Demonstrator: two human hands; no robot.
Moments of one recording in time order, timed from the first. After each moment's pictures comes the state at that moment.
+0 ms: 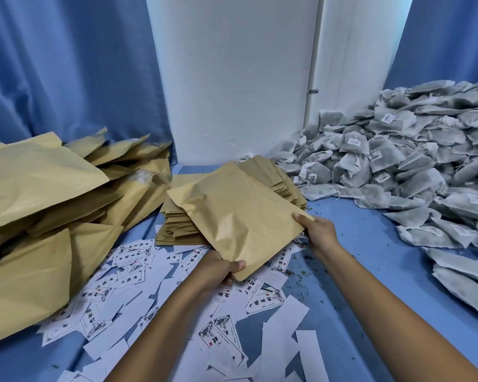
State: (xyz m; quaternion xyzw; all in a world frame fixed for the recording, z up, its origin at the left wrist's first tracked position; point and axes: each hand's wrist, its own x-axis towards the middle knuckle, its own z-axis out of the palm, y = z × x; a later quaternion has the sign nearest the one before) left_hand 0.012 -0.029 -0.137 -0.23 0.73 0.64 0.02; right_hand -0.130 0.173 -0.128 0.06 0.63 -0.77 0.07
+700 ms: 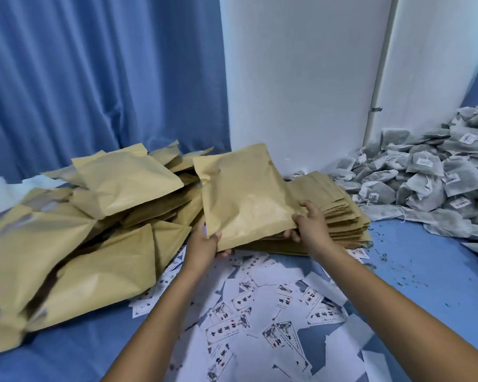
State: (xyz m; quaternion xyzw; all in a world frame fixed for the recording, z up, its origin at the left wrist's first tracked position) left_hand 0.074 -0.135 -0.084 -0.21 0.70 0.63 -0.26; right_hand -0.061 0.042 -0.065 -0.12 0.66 -0.73 0.11
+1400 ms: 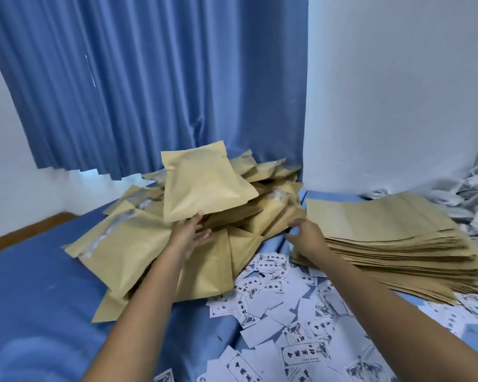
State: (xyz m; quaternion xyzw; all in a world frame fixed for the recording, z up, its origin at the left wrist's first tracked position) left_hand 0.156 -0.296 -0.038 -0.33 0.50 0.72 -0.35; right_hand -0.045 -0.118 -0.080 -0.37 0.85 -0.38 0.01
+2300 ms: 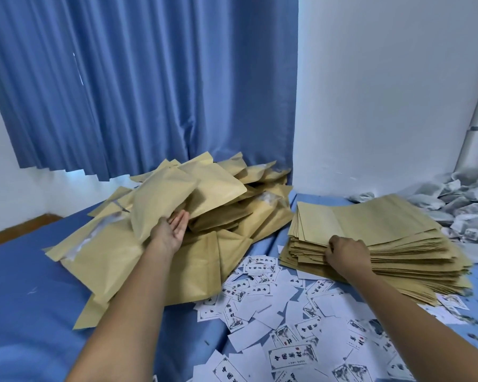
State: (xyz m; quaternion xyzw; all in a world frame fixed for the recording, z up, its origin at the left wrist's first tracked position) left_hand 0.146 -0.336 -0.040 -0.25 0.19 0.84 -0.44; right_hand -0.106 -0.037 -0.117 -0.30 0.93 -0.06 -0.20
